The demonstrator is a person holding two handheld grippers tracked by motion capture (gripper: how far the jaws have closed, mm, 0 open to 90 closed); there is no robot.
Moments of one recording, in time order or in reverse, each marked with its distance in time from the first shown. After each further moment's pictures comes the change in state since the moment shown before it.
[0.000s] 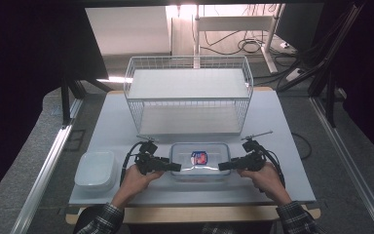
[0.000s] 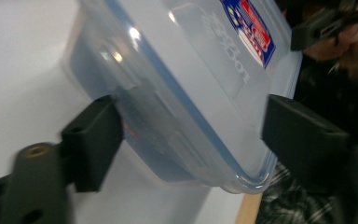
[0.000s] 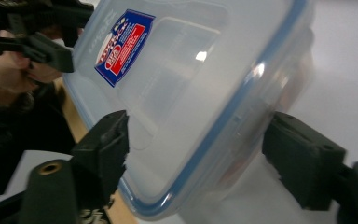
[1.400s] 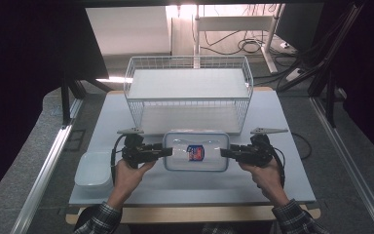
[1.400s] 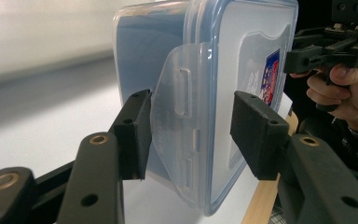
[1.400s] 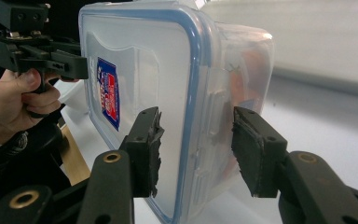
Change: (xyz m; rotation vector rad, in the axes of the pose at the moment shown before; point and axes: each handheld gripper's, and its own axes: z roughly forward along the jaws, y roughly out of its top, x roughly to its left) left arm -0.039 0.012 -0.049 -0.256 0.127 0.132; right arm 0.043 0.009 -0.033 -0.304 -0.061 -0.178
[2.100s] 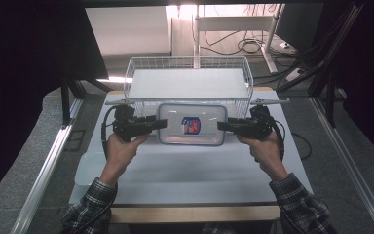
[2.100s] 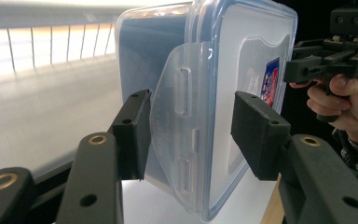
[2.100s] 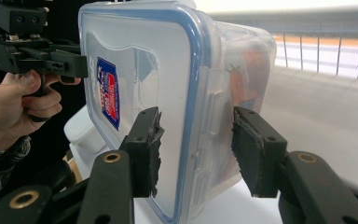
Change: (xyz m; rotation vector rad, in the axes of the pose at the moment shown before) left arm -0.011 0.080 -0.034 -0.096 0.043 0.051; right arm 0.014 0.079 -0.006 -0.068 0.015 -0.059
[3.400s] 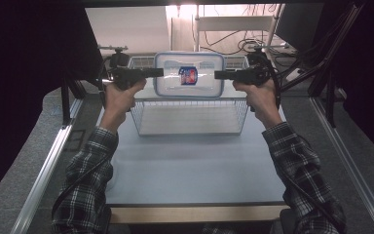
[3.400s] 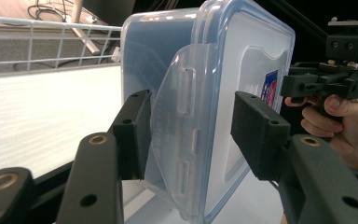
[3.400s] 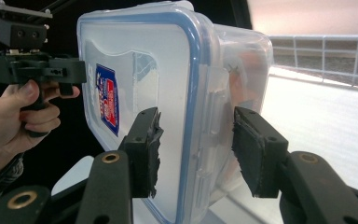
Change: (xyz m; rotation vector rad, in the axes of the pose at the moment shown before) left arm 0.042 0.118 0.004 -0.074 -0.023 -0.061; right arm -0.020 0.129 0.017 -0.042 -0.041 0.006
